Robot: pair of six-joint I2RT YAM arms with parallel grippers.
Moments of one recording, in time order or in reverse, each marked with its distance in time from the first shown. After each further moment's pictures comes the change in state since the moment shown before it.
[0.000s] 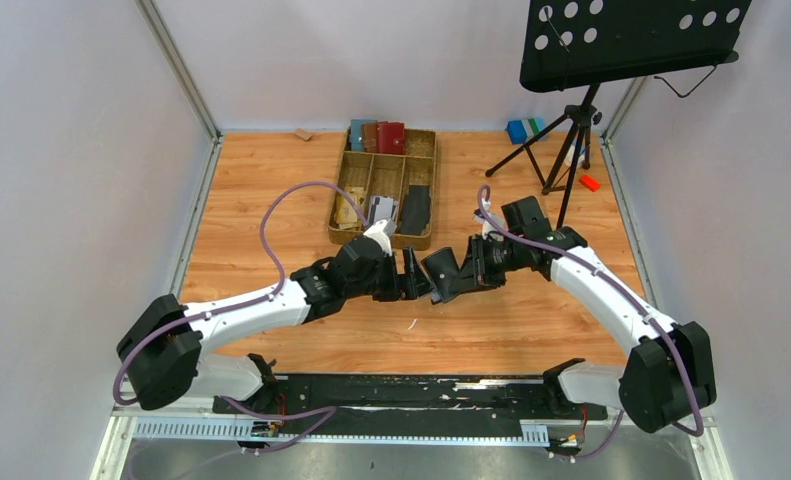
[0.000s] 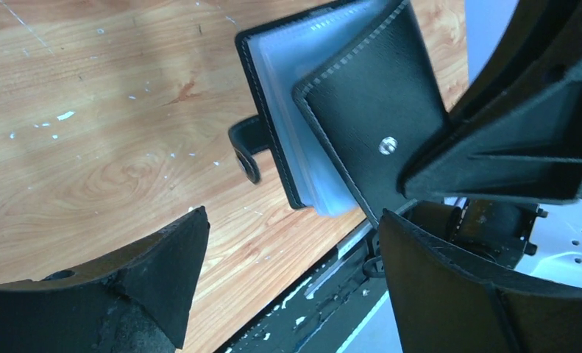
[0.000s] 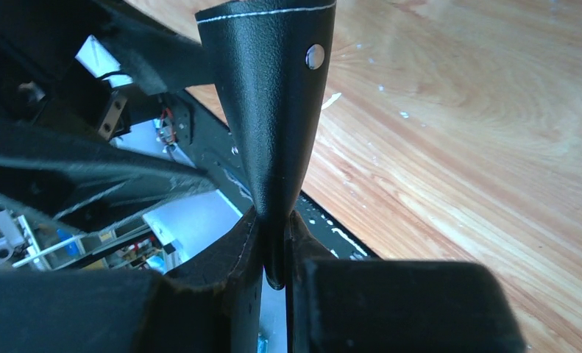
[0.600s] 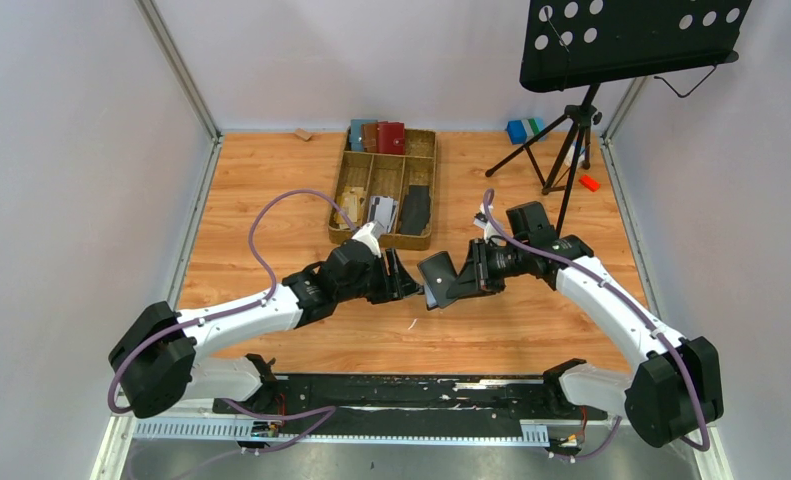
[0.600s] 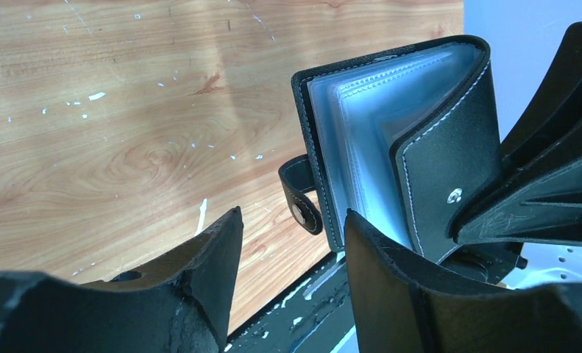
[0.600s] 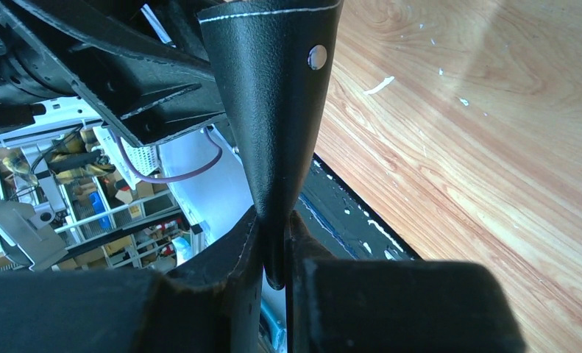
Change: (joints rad) left arm 0.035 -0.053 -0.074 0.024 -0.012 -0.066; right arm 0.000 -0.082 -0.053 0.037 -0.129 0.051
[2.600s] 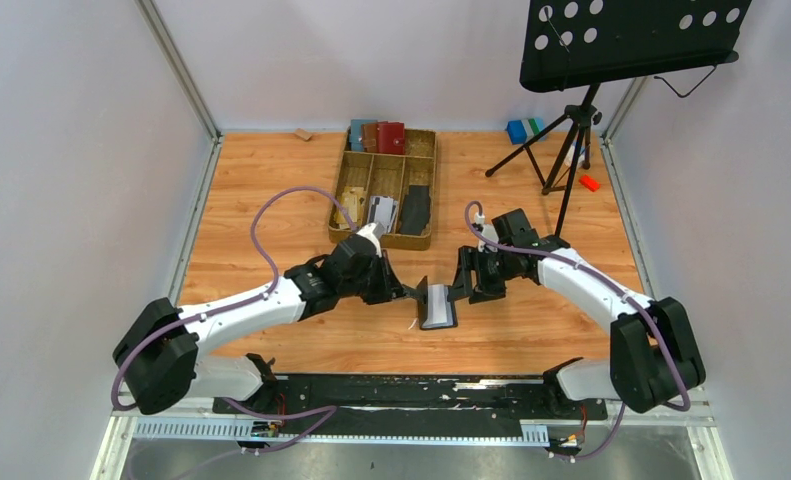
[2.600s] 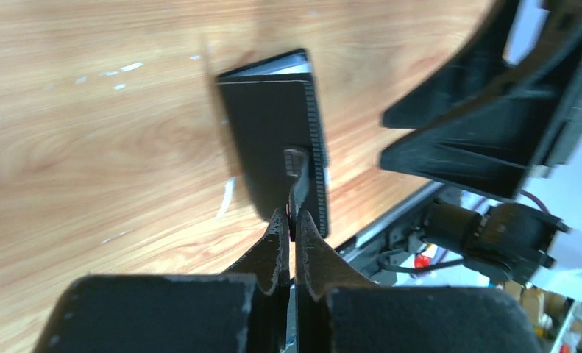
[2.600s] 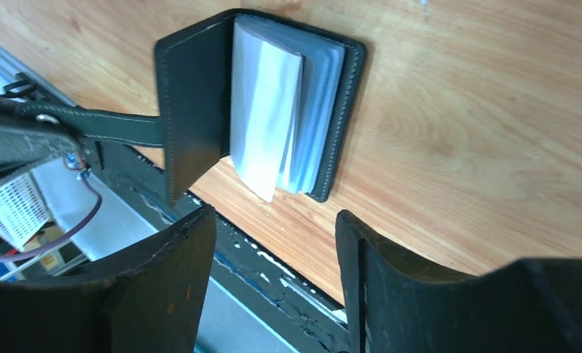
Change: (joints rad) left arm 0.014 0.039 0.070 -0.119 0.040 0.021; right arm 0.011 0.172 -0.063 0.076 0.249 -0.113
